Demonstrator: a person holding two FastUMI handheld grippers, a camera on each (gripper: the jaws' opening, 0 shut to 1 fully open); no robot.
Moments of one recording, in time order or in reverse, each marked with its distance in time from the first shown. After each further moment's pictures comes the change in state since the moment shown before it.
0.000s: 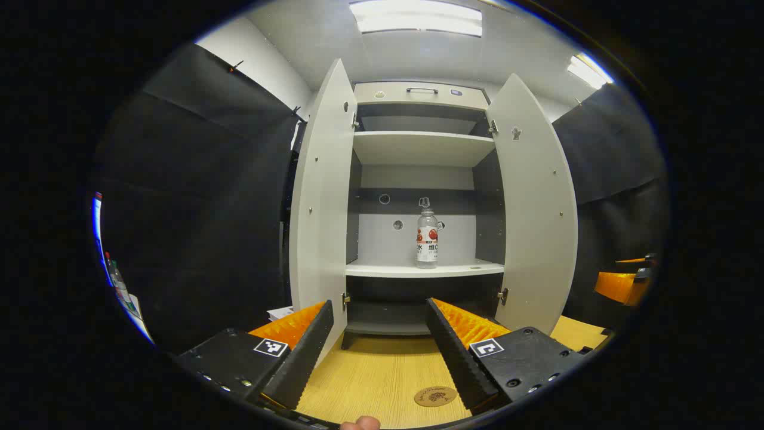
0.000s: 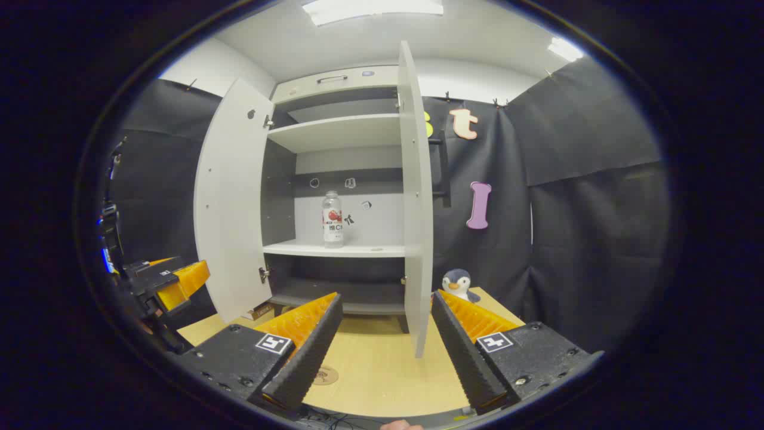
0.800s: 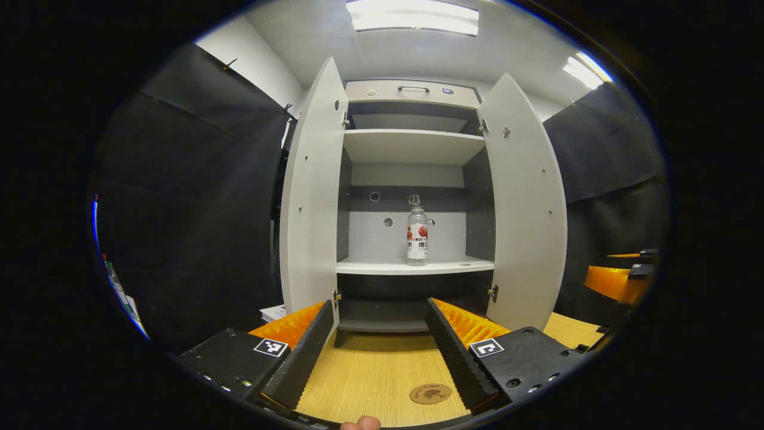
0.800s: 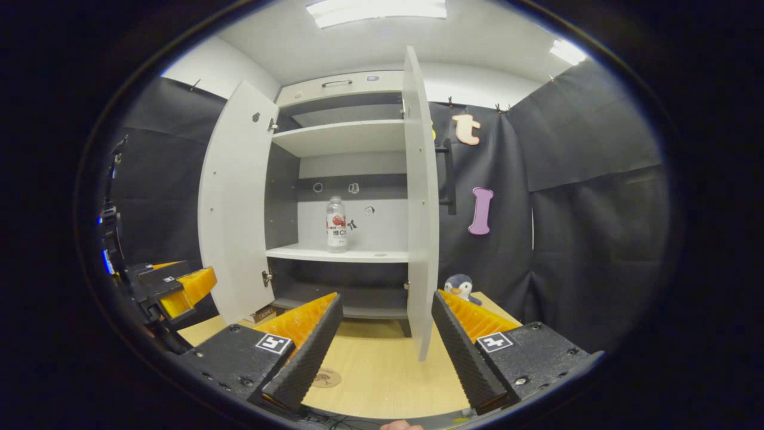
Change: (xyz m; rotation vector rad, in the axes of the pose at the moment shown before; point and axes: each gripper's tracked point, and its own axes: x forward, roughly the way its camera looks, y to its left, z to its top) left arm -0.004 -0.009 -0.003 0.007 0.009 -0.059; right arm -0.002 0.012 0.007 -0.005 -0.025 0.006
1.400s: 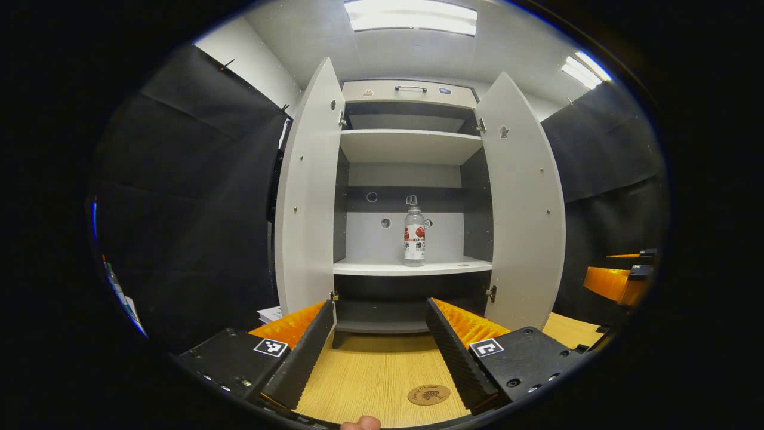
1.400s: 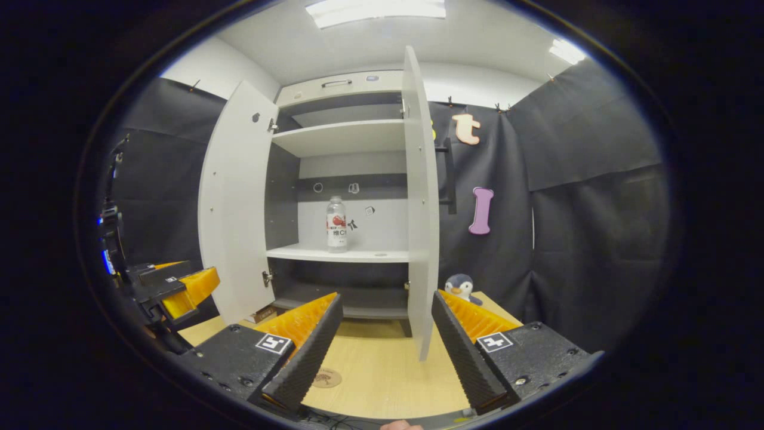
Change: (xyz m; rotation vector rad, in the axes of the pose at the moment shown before) left arm 0.004 -0.004 0.003 0.005 -0.004 -0.007; right arm 0.001 -0.003 0.000 0.002 -0.002 0.001
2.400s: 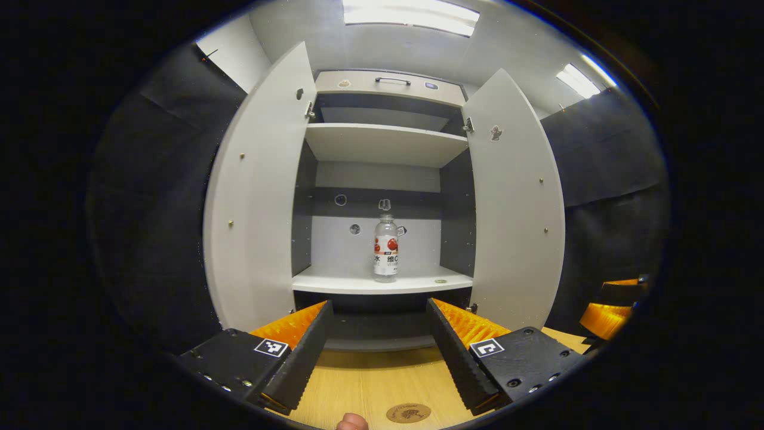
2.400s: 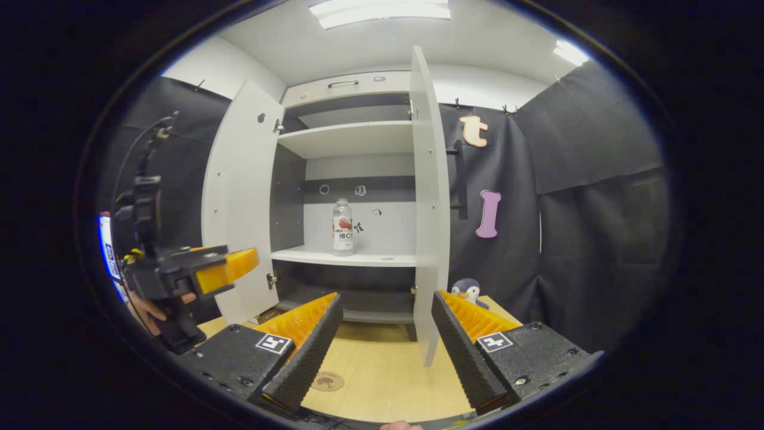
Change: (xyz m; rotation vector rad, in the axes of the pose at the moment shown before) left arm 0.094 -0.051 0.035 -0.053 0.007 -0.182; right arm 0.009 0.006 0.007 -0.017 -0.016 0.023
